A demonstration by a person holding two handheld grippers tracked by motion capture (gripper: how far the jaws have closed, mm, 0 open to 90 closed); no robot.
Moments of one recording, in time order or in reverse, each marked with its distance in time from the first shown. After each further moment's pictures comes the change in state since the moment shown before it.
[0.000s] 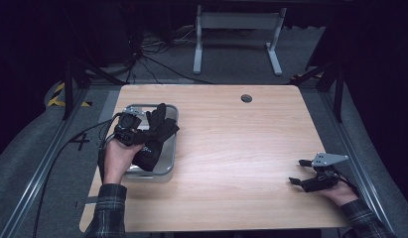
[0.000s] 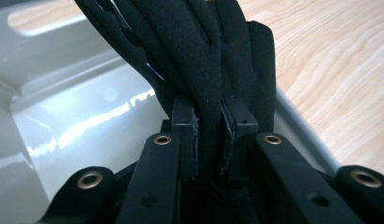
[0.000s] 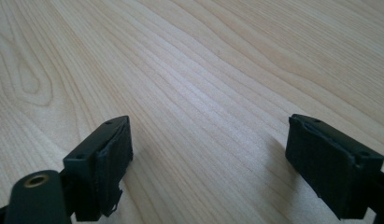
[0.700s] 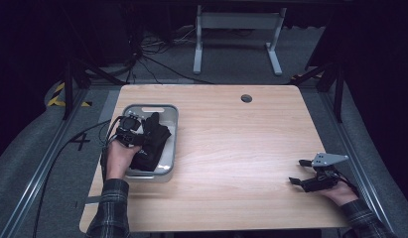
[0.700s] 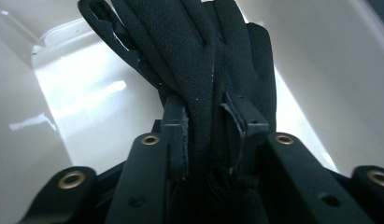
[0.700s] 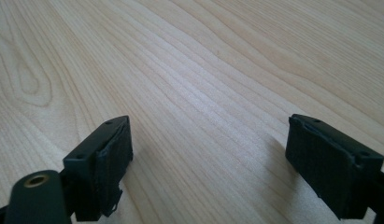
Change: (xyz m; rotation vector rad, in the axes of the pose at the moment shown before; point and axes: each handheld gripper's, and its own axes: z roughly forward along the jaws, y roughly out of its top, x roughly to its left) left arm 0.029 -0.010 0.037 0.130 0.113 -0.052; right arm 0.000 0.000 0.000 0.000 -0.001 0.003
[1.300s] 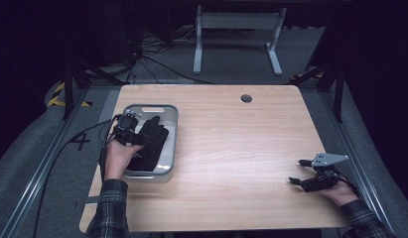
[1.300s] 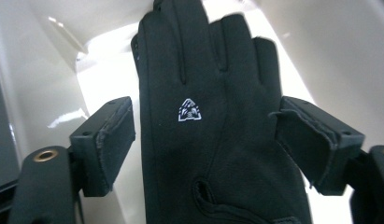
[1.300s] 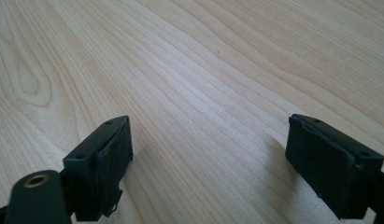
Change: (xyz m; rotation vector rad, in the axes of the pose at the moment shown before) left arm -0.001 0.001 -0.010 -0.061 0.076 -0.020; right arm 0.000 0.000 0.000 0.000 0.000 0.000
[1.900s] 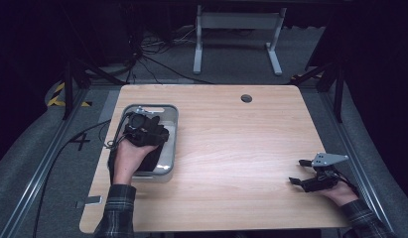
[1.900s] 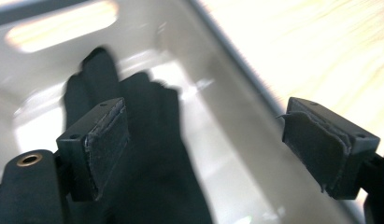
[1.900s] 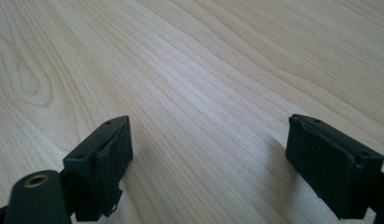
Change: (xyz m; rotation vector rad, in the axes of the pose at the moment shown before) left arm -0.058 0.016 -0.023 -0.119 -0.121 0.097; right arm 0.000 0.000 0.000 0.000 0.000 0.000
